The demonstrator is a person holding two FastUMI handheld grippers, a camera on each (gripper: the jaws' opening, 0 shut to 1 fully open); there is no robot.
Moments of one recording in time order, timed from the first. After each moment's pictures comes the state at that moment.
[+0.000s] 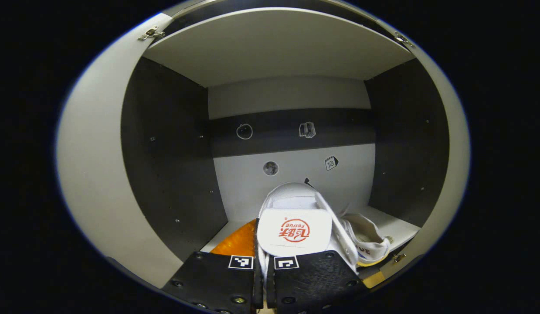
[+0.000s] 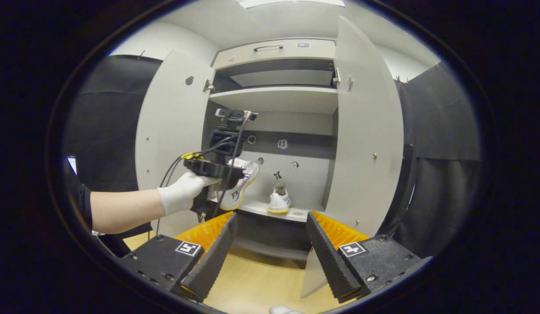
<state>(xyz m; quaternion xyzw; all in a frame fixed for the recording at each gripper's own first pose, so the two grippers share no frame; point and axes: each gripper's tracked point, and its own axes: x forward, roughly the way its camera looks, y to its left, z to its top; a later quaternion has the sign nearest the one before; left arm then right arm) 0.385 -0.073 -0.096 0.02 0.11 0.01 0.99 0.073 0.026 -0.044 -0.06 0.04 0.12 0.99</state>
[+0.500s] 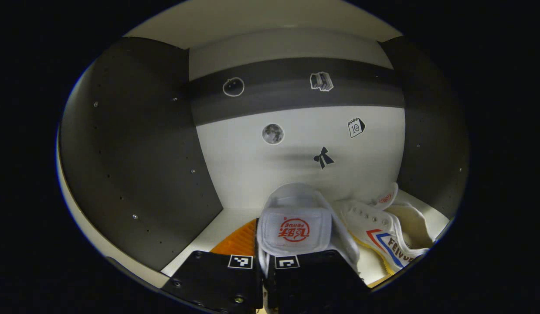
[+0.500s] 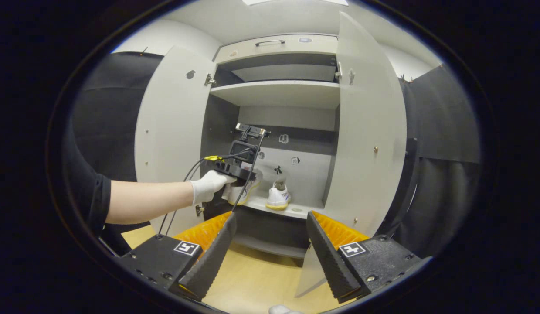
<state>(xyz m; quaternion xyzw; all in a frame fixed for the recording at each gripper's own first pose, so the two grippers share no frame) 0.450 -0.071 -0.169 0.03 0.21 0.03 0.98 0.081 0.012 -0.055 -0.06 0.06 0.12 0.99</state>
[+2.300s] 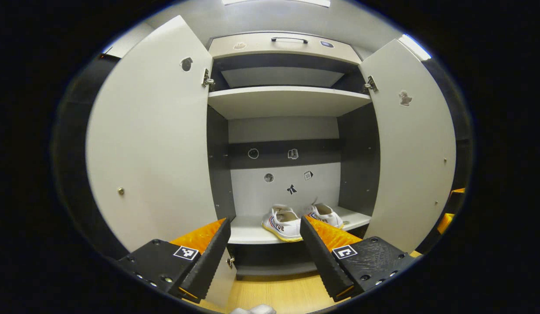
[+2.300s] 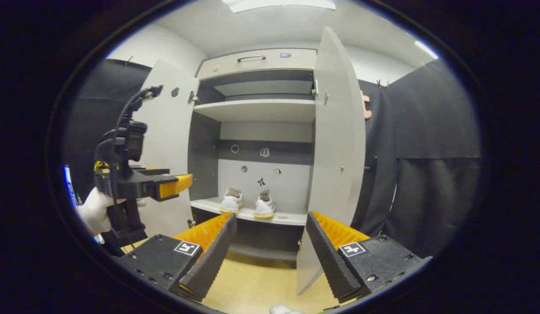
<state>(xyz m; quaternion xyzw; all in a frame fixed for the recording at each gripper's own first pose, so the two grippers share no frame) 0.143 -0.048 -0.043 -0.01 0.04 -0.03 1.00 0.040 0.004 -0.018 -0.04 0.01 0.05 1.00</state>
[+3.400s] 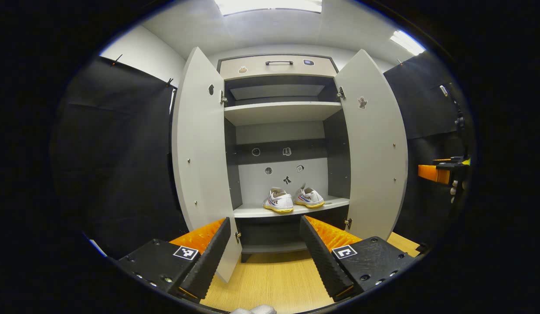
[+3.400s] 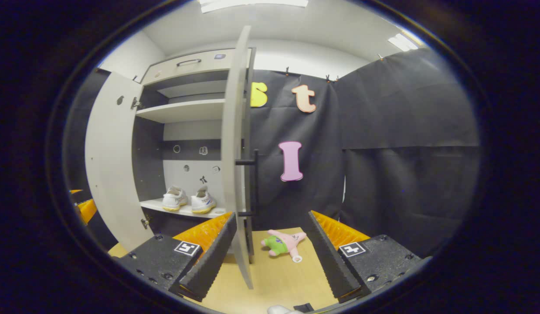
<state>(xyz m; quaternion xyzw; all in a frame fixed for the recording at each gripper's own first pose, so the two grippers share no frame) -0.002 -0.067 -0.059 0.00 0.02 -0.01 1.00 0.027 -0.164 -0.009 0.01 0.02 -0.11 0.99</state>
